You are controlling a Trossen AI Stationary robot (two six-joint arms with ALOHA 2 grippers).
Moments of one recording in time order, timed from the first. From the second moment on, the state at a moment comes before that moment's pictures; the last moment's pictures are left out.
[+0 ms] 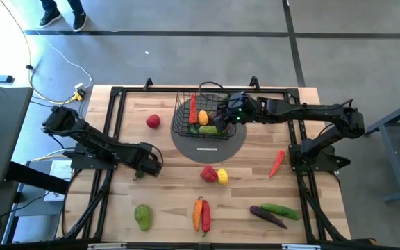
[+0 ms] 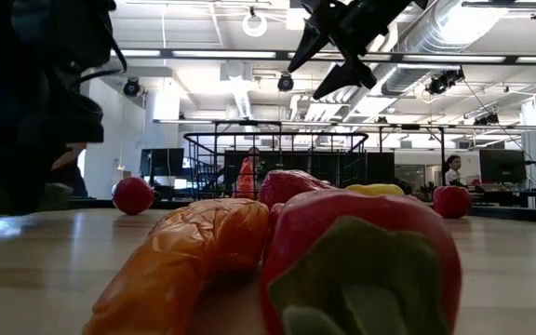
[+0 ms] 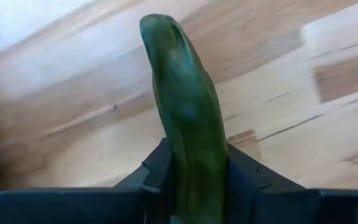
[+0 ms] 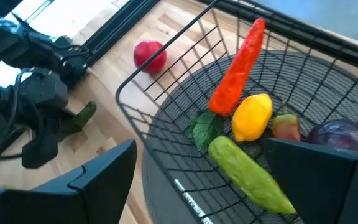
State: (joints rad) left arm -0.22 1.41 0.67 -0.87 -0.16 -1.51; right arm -0.18 1.44 1.19 -0.42 0.14 0.60
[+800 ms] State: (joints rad) left arm -0.03 1.08 0.90 -0.82 -0.53 -0.86; right arm 0.02 1.44 1.19 -0.45 0.14 0.71
